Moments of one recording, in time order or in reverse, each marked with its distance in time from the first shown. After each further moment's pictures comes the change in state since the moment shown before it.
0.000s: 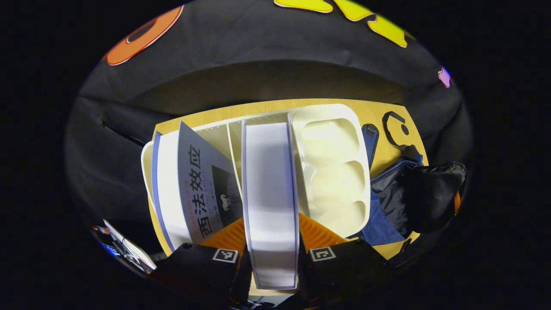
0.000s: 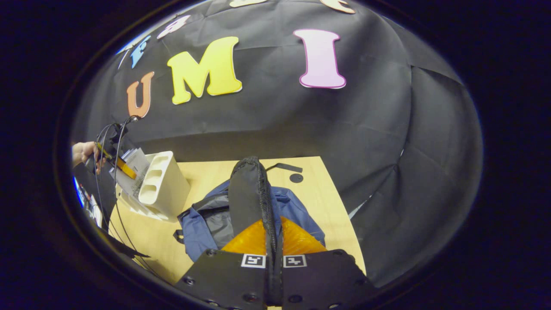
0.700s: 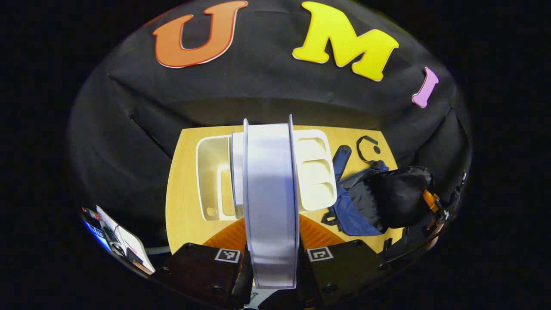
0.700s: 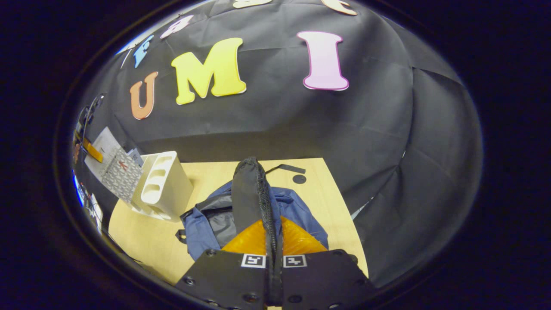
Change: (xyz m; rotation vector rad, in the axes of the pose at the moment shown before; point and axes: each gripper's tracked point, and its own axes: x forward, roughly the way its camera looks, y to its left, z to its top) left arm -0.166 0.016 -0.047 -0.112 -0.236 -0.101; right arm -0.004 0.009 -0.004 0.002 -0.021 -0.001
